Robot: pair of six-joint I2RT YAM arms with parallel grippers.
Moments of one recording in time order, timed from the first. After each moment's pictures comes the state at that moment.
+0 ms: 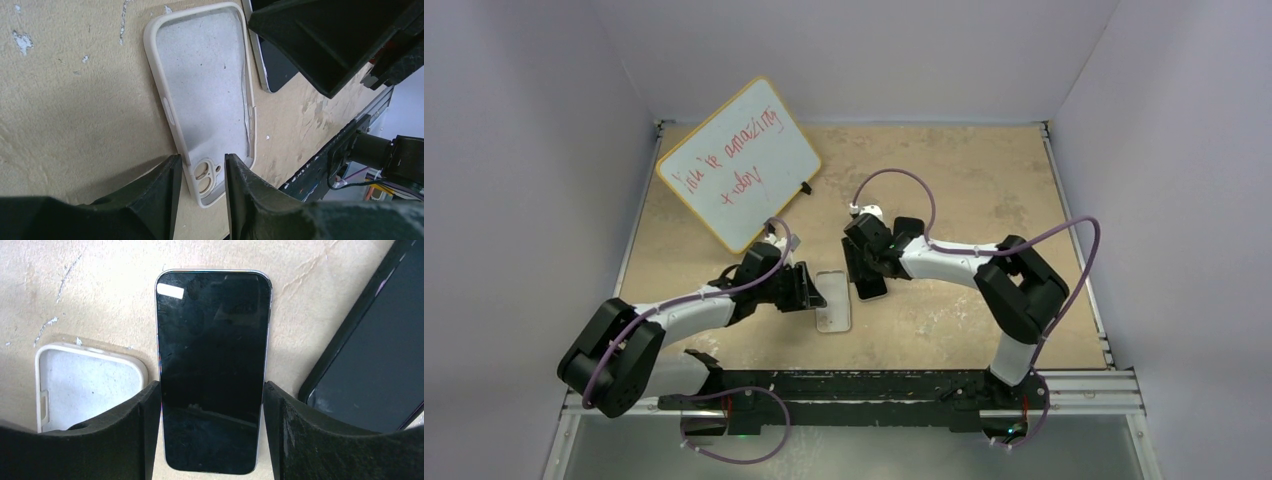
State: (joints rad) left arm -0.55 1.28 0.40 0.09 0.36 -0.75; right arm 0.82 1.76 1.02 -0.29 0.24 0.50
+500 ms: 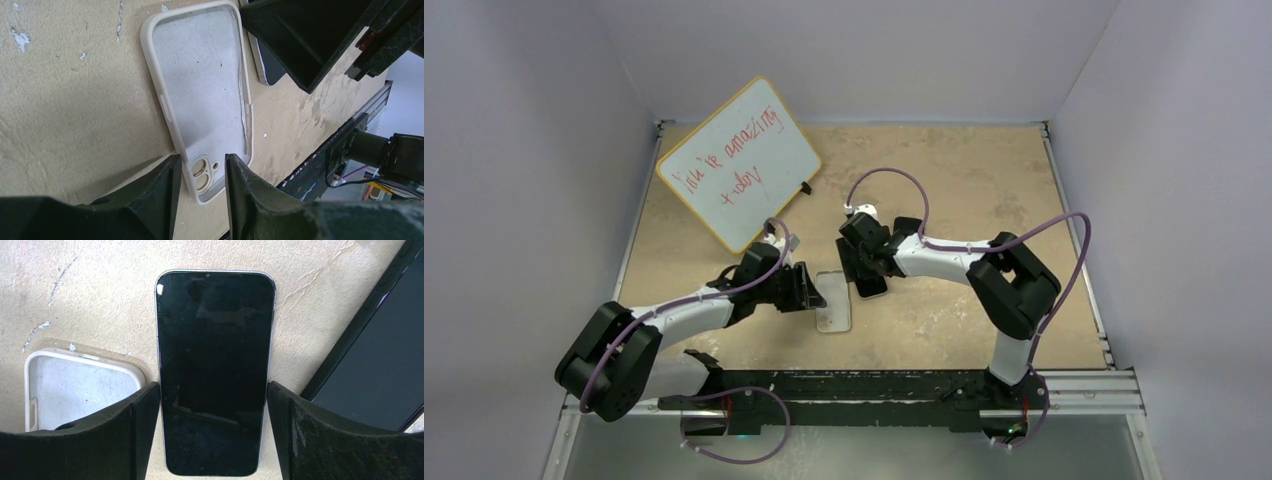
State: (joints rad) left arm -0.55 1.26 0.40 0.07 0.36 -0.75; right arm 0.83 1.81 1.09 -0.32 0.26 0.46
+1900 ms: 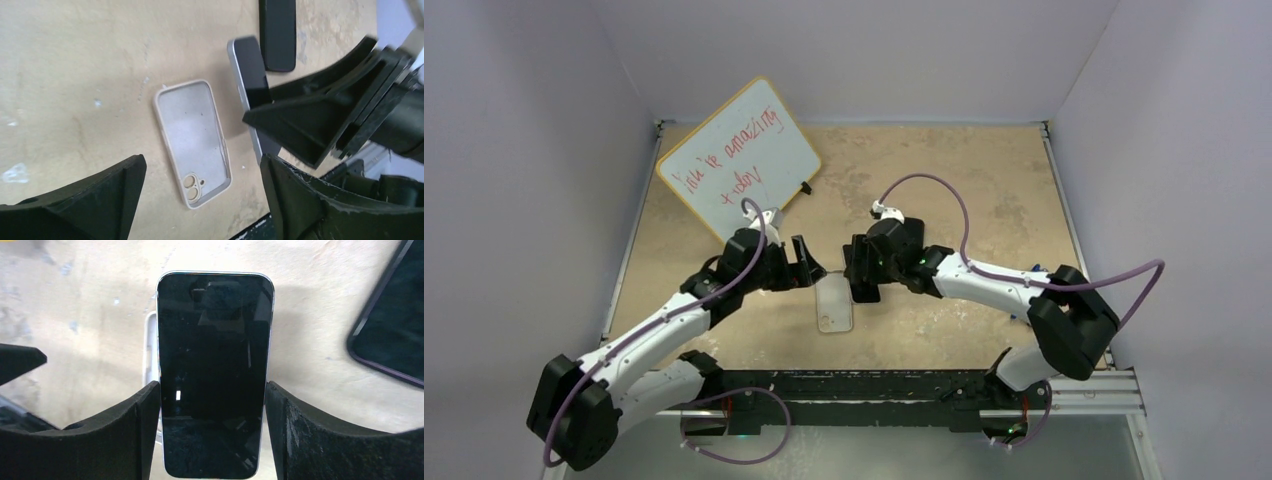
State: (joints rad) left arm -0.58 1.00 0.54 -0.17 0.14 -0.71; right arm 0.83 1.50 0.88 -0.21 0.12 0.70
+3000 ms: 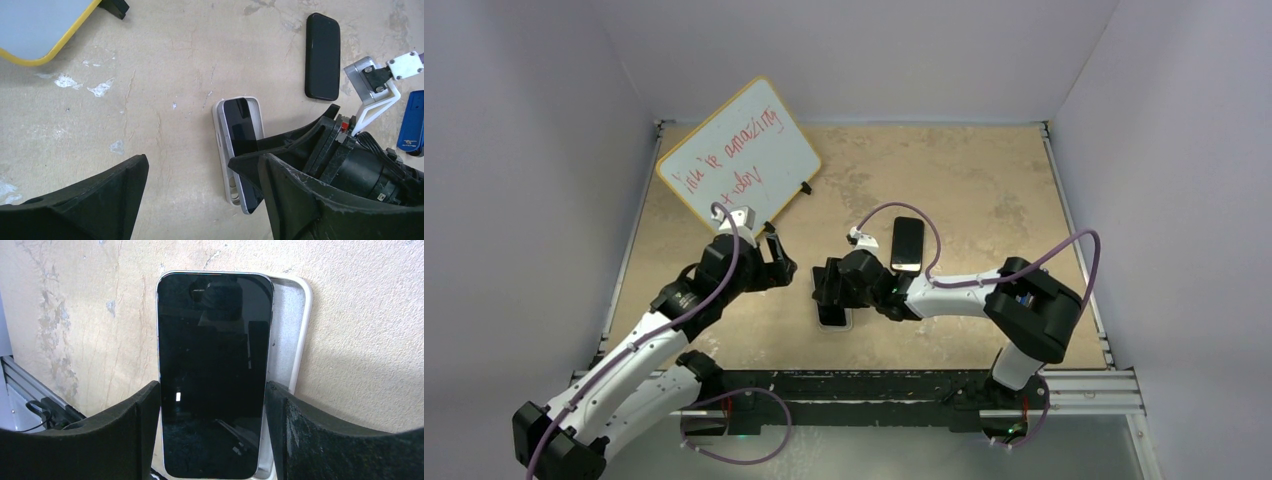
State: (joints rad) left arm -0.57 0.76 0.63 -0.47 -0.16 -0.63; right arm 1.02 1.66 0.80 0.11 0.14 0.96
